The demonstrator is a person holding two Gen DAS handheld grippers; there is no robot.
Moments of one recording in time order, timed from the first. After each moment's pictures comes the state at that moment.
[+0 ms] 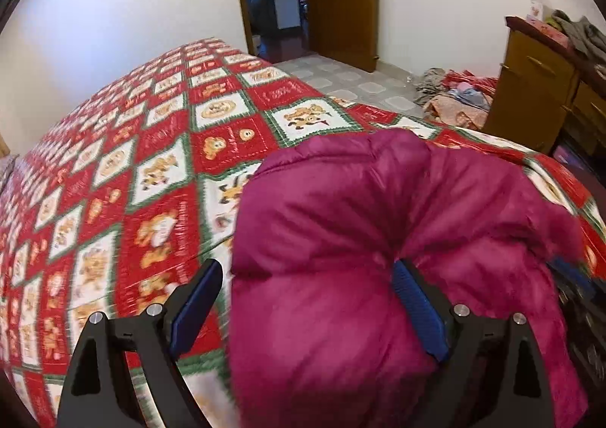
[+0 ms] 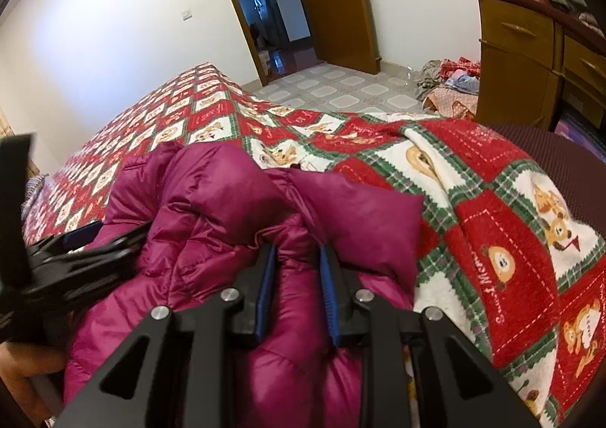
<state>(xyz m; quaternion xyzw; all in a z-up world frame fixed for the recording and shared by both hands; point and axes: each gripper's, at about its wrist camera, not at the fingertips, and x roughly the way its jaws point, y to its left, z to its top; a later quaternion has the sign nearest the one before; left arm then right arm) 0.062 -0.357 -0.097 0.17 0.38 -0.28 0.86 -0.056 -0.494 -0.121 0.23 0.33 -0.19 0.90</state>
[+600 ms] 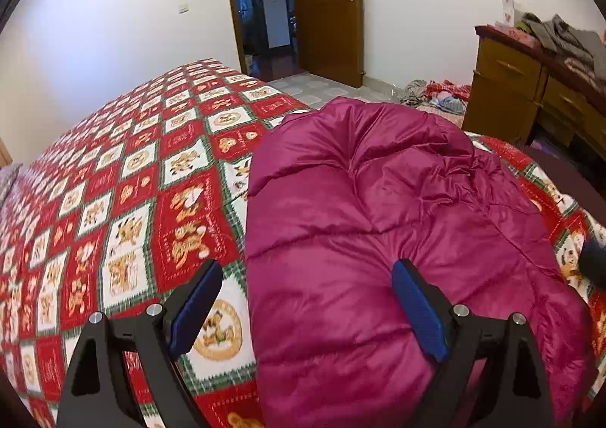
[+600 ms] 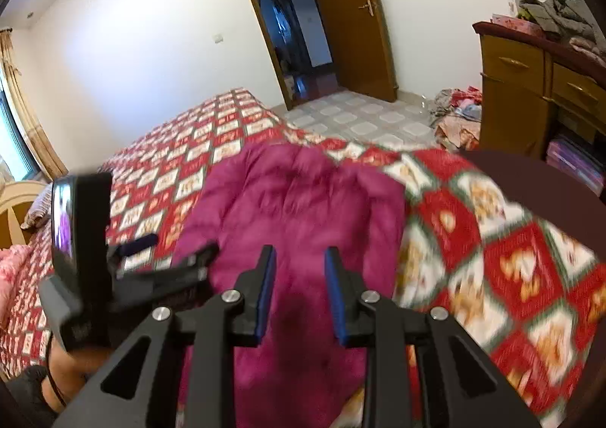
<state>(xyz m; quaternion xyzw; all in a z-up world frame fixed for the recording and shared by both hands) -0.009 -0.307 -0.072 0.15 0.36 -0.30 0.87 -0.155 -0.401 -0.056 0.21 0.29 -0.17 0.92</state>
